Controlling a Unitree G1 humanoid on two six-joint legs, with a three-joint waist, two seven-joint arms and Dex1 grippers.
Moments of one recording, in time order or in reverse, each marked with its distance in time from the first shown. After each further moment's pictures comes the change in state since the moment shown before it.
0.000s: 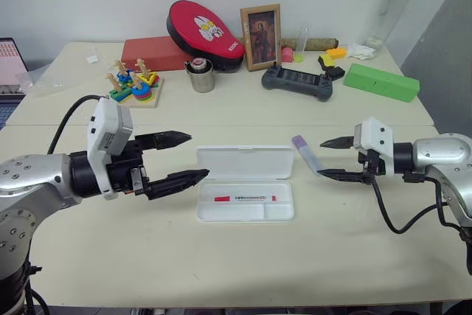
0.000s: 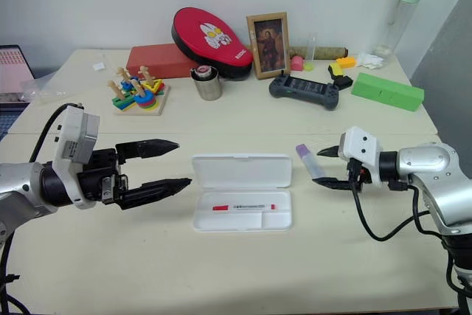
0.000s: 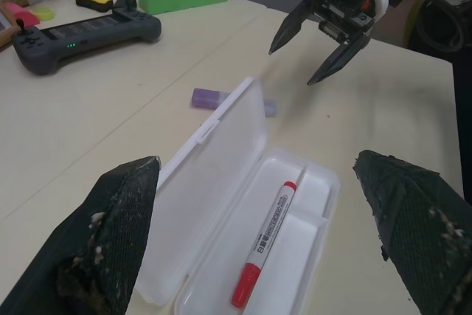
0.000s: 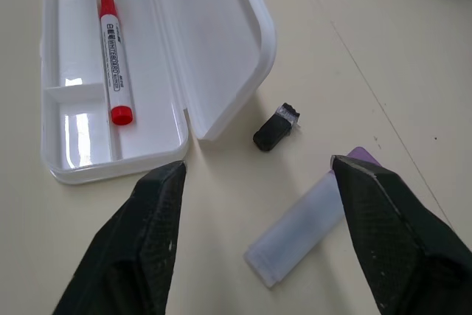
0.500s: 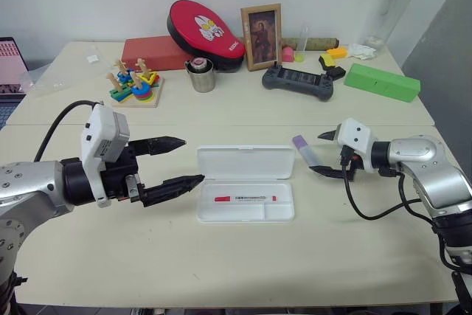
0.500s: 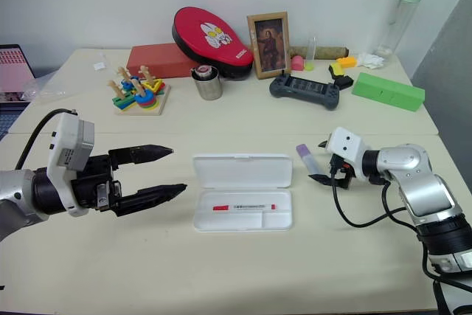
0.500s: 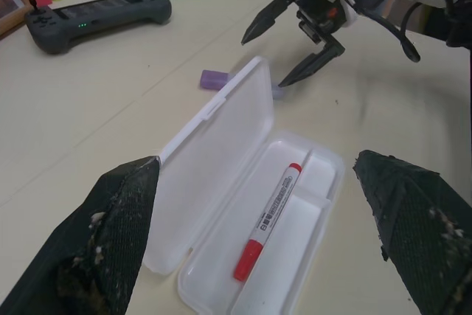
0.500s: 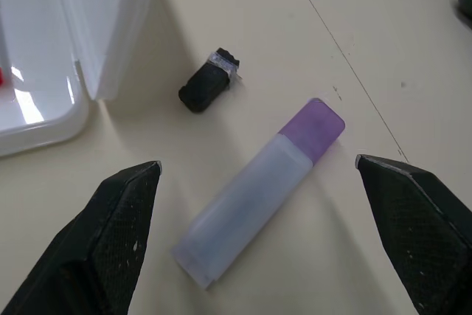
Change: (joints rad) left arm 0.093 0.038 0.034 -0.026 -0.021 -0.021 0.026; right arm -0.092 0.115 0.093 0.176 -0.186 0.000 -0.126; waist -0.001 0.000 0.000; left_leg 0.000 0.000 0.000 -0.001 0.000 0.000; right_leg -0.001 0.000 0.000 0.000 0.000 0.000
